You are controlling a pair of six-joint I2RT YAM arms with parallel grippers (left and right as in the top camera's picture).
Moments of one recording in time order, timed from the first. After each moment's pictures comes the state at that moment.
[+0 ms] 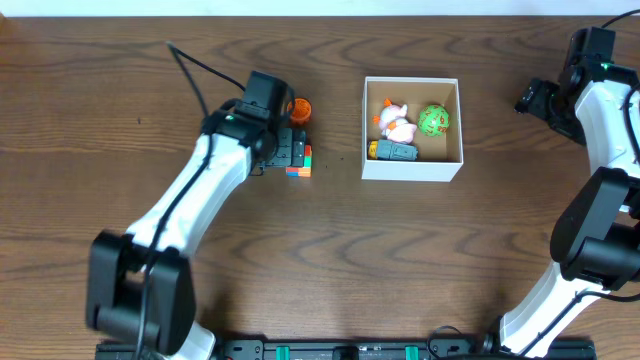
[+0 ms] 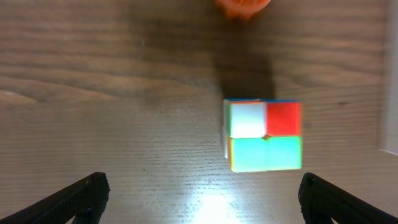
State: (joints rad) left arm -0.34 1.73 1.27 -0.76 -0.06 -0.27; right arm -0.26 2.02 1.66 -0.87 0.16 0.33
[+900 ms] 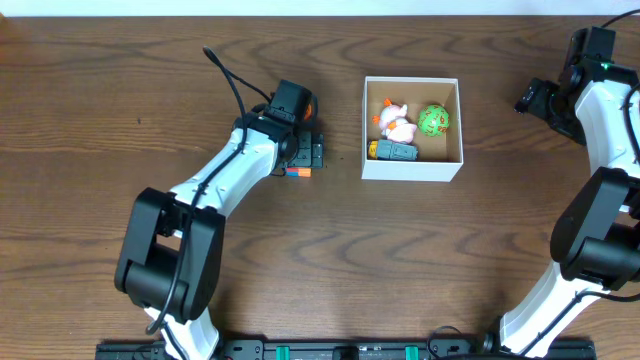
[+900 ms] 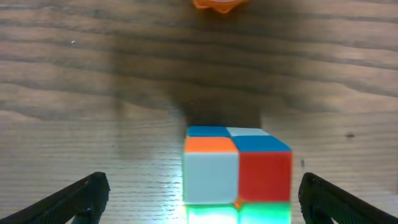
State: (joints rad) left arm -0.40 1.89 1.27 -0.62 -0.06 -0.37; right arm -0.26 2.02 1.66 -0.87 0.16 0.33
